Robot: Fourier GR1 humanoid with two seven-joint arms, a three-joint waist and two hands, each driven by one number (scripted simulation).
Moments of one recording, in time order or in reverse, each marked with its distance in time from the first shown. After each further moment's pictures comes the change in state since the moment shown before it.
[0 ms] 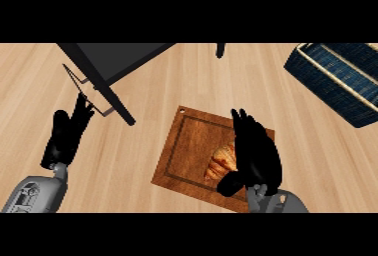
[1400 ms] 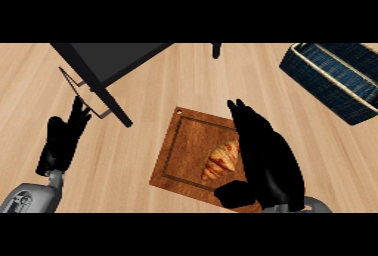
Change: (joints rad) left arm 0.043 0.064 -0.074 -0.066 0.066 0.070 0.006; right arm -0.152 -0.140 0.078 -0.222 -0.253 -0.001 0.176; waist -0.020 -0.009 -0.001
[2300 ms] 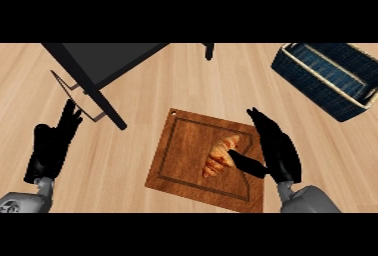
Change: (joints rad) left arm 0.055 0.040 0.006 -0.060 0.016 0.020 -0.007; right arm 0.198 -0.149 -0.059 0.495 0.010 -0.540 -0.712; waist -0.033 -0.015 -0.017
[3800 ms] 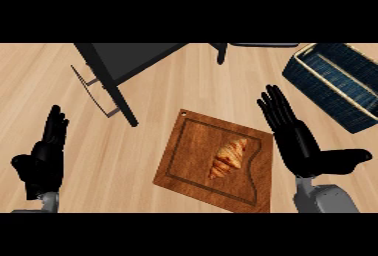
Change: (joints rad) left arm 0.102 -0.110 0.051 -0.080 -0.023 0.207 -0.202; right arm 0.045 0.088 -0.254 -0.093 -1.079 0.205 -0.549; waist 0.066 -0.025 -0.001
